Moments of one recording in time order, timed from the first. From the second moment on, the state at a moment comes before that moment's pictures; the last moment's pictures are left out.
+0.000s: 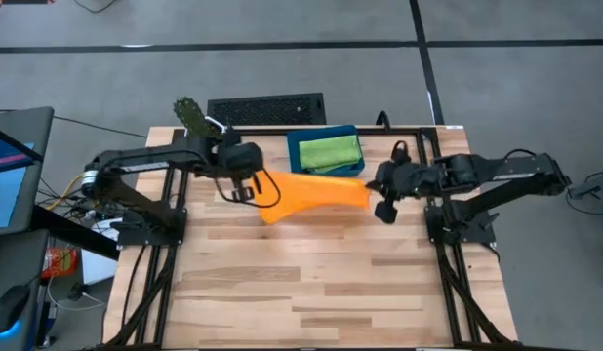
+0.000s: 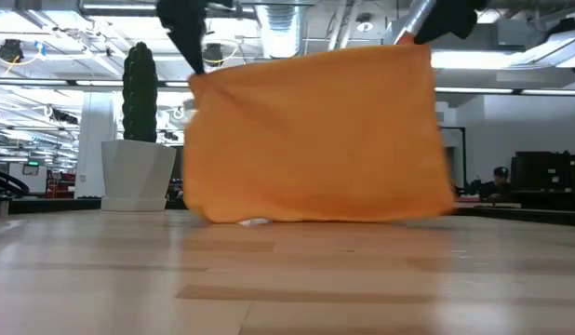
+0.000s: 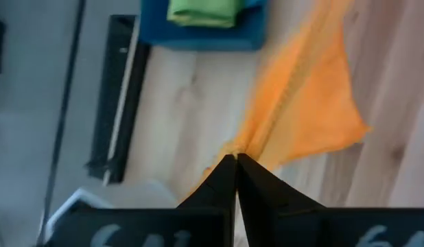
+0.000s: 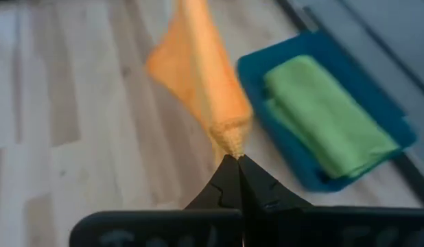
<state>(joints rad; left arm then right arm) 0.14 1.44 1.48 -1.24 -0.38 0.00 0.14 1.06 1.12 -0.90 0.34 0.26</state>
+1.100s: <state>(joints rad) -0.64 1.31 0.92 -0.77 -0.25 -1.15 0.82 1.60 1.06 -0.44 0.30 0.83</state>
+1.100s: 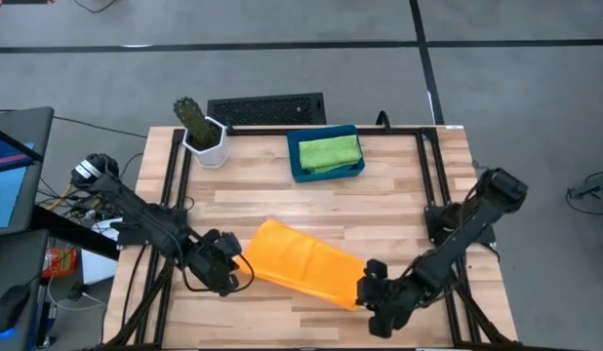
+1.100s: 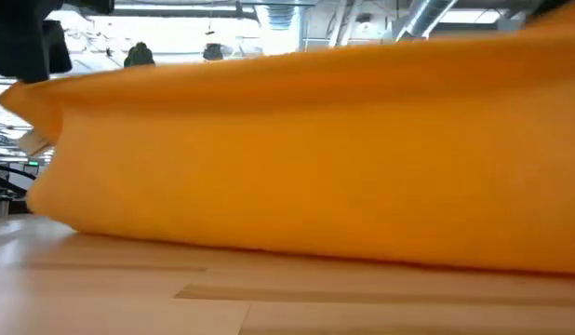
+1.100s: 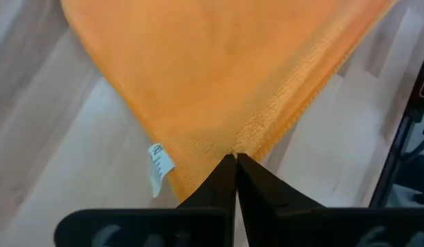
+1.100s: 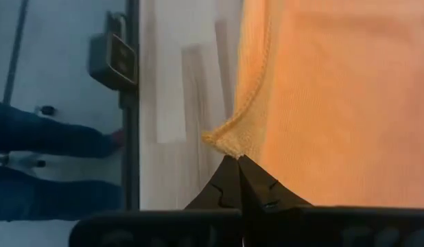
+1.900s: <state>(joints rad) -0.24 1.31 0.88 -0.68 -0.33 -0.58 0.73 1.62 1.06 -0.81 0.29 1.09</state>
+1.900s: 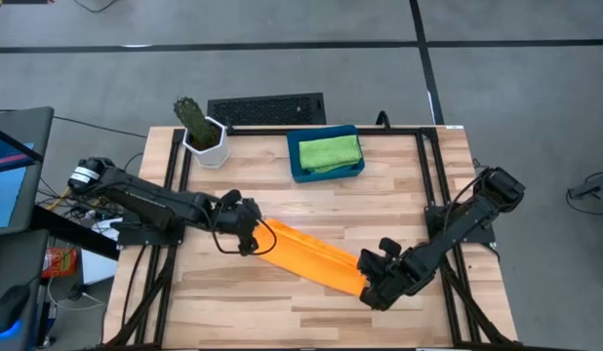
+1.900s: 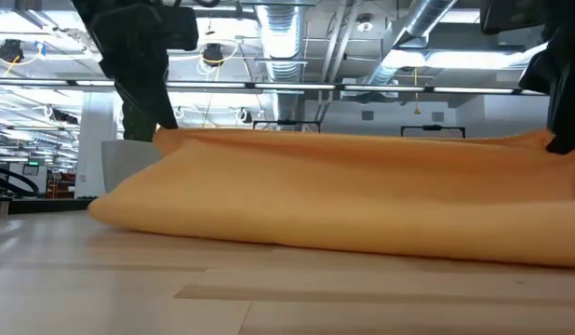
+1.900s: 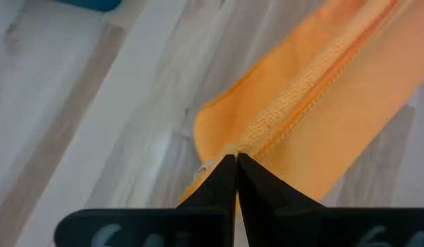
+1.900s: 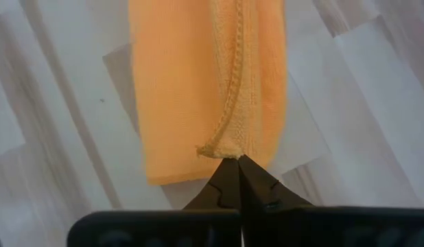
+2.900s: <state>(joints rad) -0.22 1.31 0.88 -0.56 -0.27 -0.46 0.73 1.63 1.06 -0.63 0.39 0.80</state>
